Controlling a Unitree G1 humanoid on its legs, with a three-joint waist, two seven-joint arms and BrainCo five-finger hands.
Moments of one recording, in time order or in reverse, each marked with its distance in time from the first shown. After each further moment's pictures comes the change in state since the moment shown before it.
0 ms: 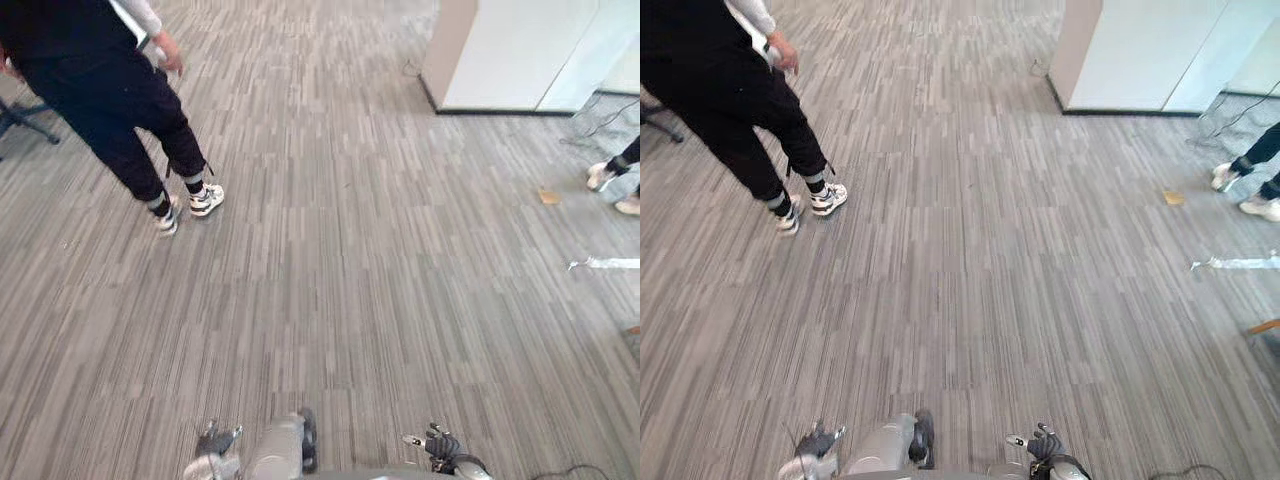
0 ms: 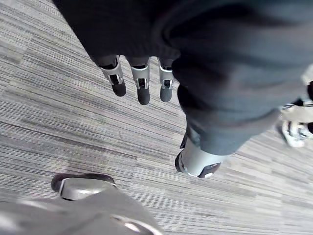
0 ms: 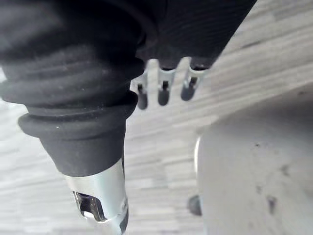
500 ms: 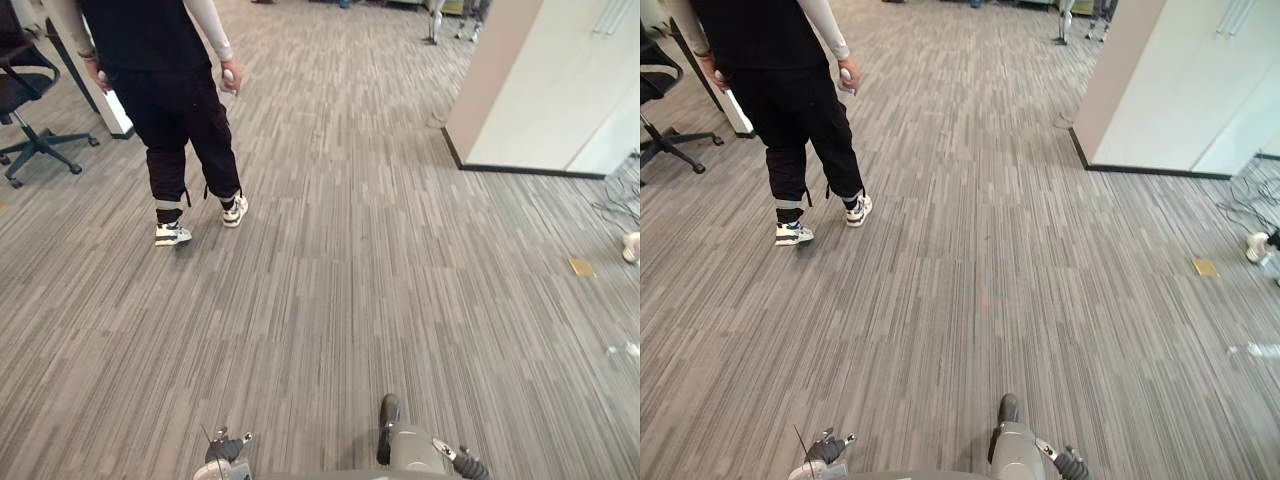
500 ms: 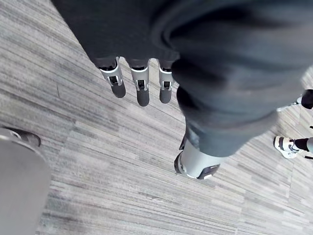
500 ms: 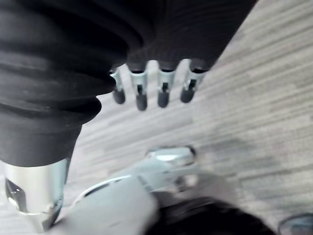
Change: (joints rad) left arm 0.020 -0.066 0.008 -0.061 0.009 -0.004 0.005; right arm 0.133 -0.014 -0.117 -0.038 0.002 0.022 0.000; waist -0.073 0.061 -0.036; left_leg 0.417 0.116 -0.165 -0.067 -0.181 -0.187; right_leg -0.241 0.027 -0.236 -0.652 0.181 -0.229
